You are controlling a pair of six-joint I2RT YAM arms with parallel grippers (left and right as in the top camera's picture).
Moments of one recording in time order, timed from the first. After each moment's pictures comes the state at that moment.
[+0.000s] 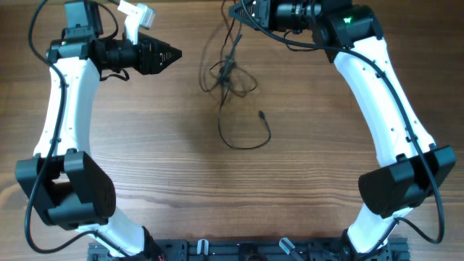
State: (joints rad) left arm 0.12 1.83 1.62 -0.84 0.97 0.39; right arm 0.31 1.91 1.98 -0.58 -0.88 0.49
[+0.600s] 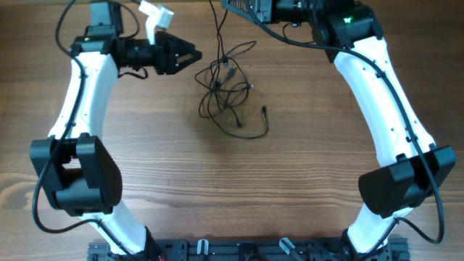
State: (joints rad) left arm 0.03 1.91 1.62 -0.77 1.20 0.41; right arm 0.31 1.91 1.98 -0.39 -1.01 0.58
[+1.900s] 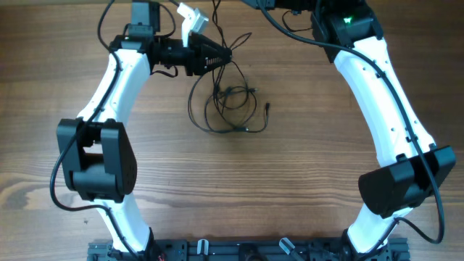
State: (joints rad) left arm -0.11 2.01 1.62 -0.58 1.24 0.40; right arm 0.31 1.91 1.98 -0.12 -1.08 0.81
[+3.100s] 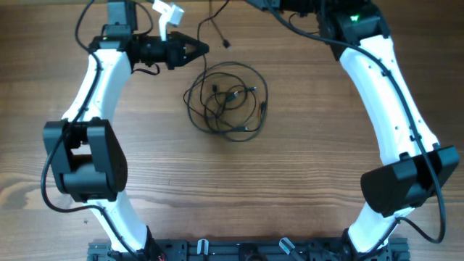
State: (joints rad) left arm 0.01 2.01 1.62 -0.60 1.25 0.26; right arm 0.27 1.91 1.98 -0.31 -1.01 0.75
